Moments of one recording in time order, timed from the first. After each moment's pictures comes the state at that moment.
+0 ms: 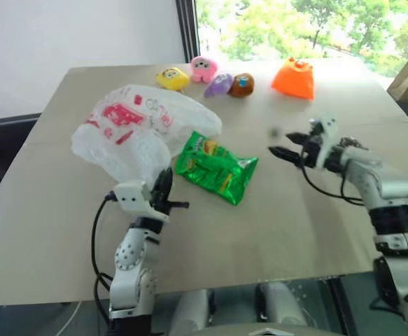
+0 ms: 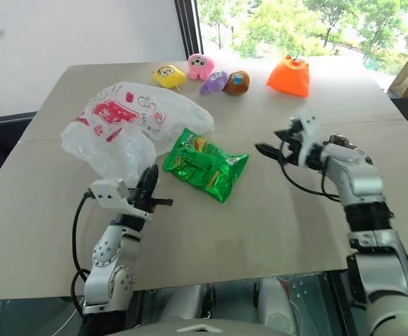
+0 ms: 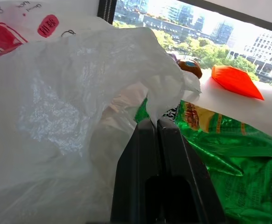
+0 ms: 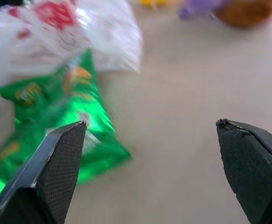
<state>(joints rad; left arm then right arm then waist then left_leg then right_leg) 0.08 0.07 0.10 -0.26 -0.33 0.01 -0.26 -0.73 -0.43 0.07 0.25 0.43 0.56 0.83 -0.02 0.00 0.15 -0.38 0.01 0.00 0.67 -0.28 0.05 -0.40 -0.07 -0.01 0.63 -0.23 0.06</state>
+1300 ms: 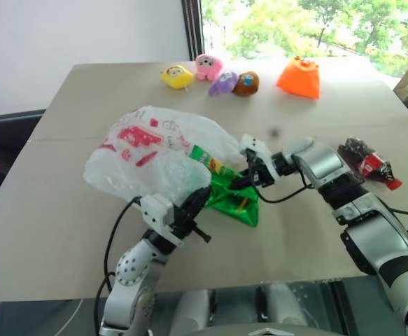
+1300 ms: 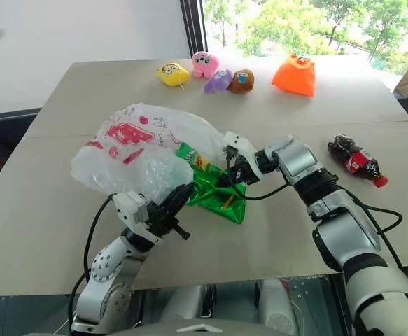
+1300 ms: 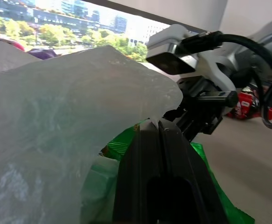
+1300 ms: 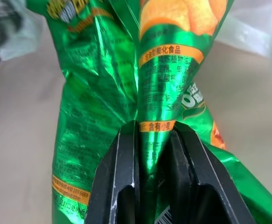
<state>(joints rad) 0.20 0.27 -0.10 -0.38 -0.38 -0.06 -0.62 -0.99 -0.35 0.47 0.53 0.16 0.67 1.35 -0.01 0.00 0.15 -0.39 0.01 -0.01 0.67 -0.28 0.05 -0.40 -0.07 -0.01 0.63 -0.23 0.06</state>
